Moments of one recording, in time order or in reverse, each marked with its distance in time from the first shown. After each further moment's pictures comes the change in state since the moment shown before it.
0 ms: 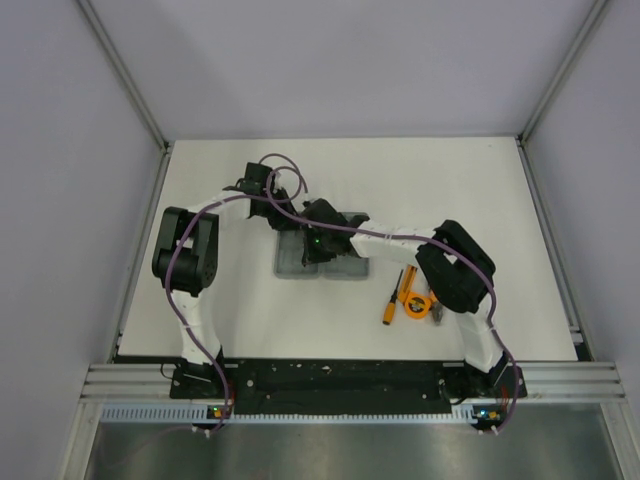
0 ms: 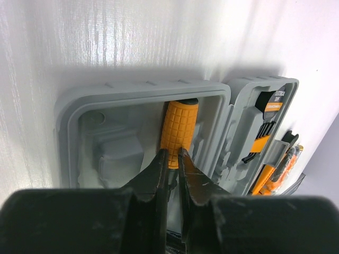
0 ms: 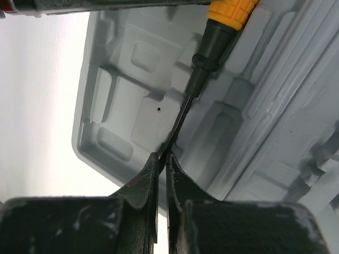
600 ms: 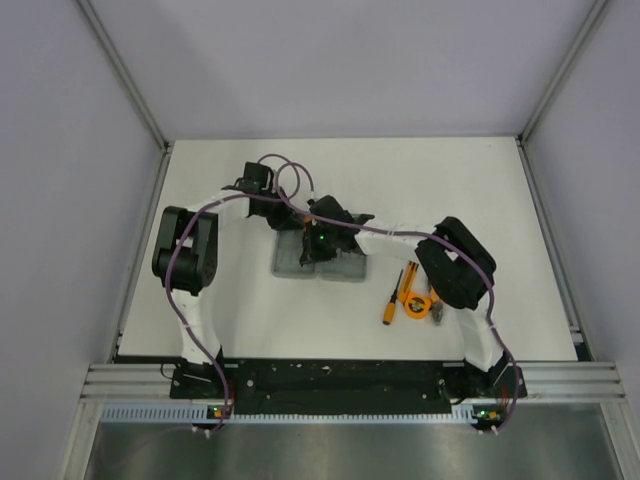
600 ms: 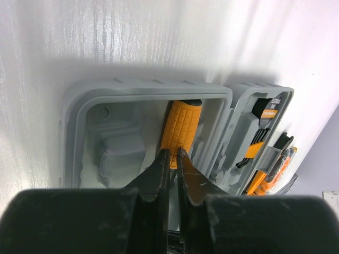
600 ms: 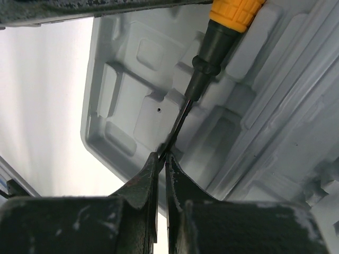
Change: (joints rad) left arm 0.008 0.009 0.003 -0.004 0.009 -0.022; right arm -0.045 0.015 -0.033 0.071 -0.129 0.053
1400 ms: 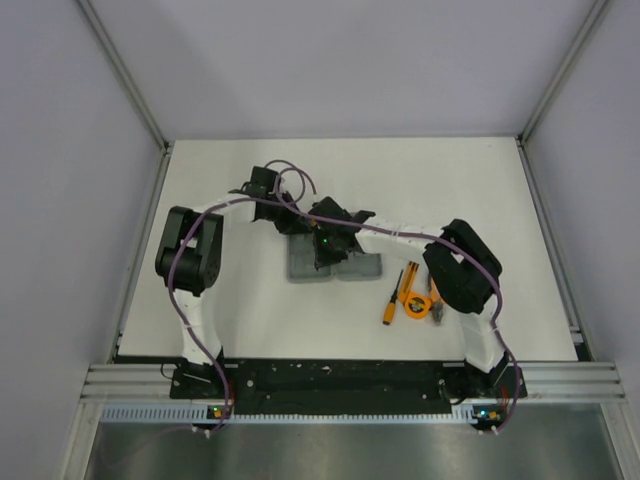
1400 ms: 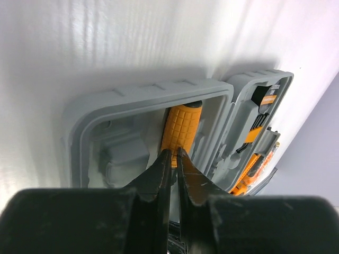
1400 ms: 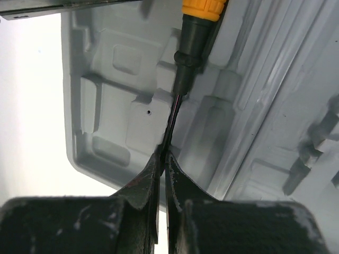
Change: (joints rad) left arm -0.029 0.005 -0.023 0.027 0.034 -0.094; right arm 0.013 -0.038 0.035 -0.206 0.135 -0.045
